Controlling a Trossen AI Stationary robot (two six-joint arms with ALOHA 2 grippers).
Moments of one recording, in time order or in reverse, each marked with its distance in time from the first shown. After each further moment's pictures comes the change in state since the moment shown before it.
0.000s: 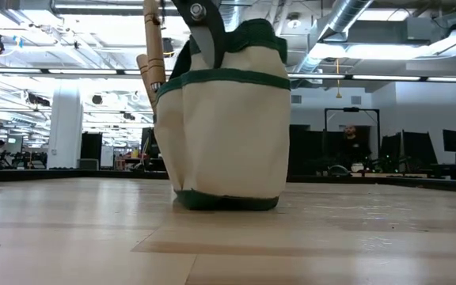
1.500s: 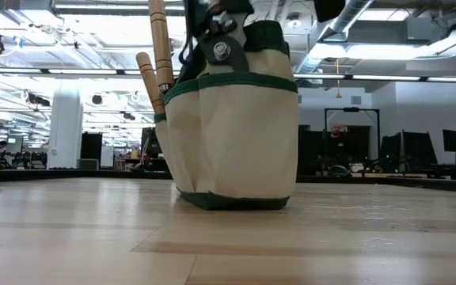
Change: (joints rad) left arm 0.000 0.001 0.000 0.000 0.026 0.026; right arm 0.040 0.018 -0.124 0.102 0.087 0.145
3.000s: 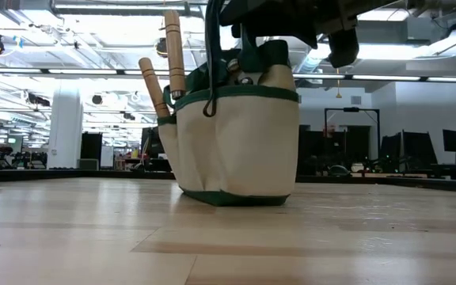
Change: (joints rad) left arm 0.000 0.000 0.000 0.000 0.030 0.034; right arm -0.023 0.040 -0.138 0.200 0.100 0.011
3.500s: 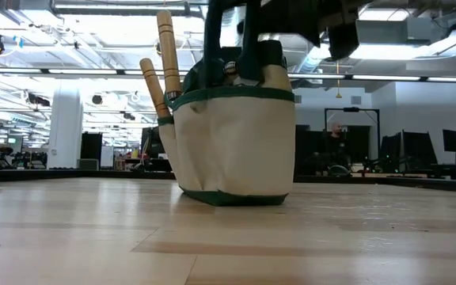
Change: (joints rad) left arm 0.000 0.000 0.000 0.002 0.001 0.000; right arm 0.012 -0.003 -0.002 0.039 -0.004 -0.054
